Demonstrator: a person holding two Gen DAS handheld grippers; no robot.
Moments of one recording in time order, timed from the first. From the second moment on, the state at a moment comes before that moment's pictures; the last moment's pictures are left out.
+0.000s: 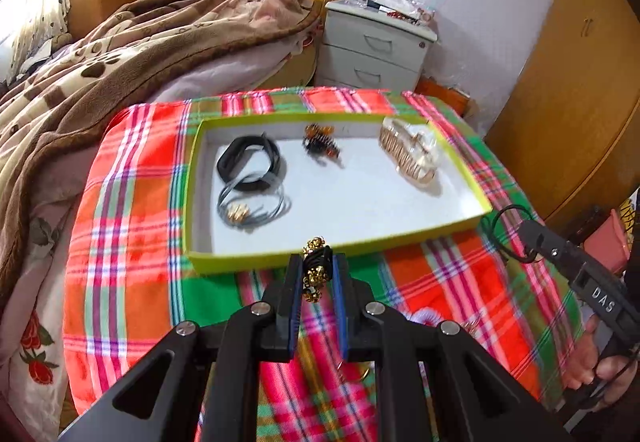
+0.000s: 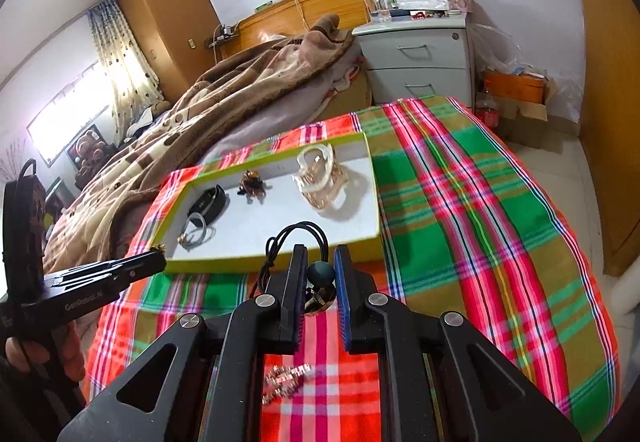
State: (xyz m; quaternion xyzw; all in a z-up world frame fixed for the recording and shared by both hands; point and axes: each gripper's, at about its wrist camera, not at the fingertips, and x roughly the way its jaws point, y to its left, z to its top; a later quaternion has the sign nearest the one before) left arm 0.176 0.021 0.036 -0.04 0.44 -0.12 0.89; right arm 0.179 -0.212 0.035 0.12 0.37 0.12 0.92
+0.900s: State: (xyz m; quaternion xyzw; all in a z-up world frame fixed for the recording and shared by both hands) left arm 0.278 -0.002 0.002 -0.04 0.49 -0.13 0.86; right arm 0.258 -0.188 0.005 0.03 0.43 0.13 0.89
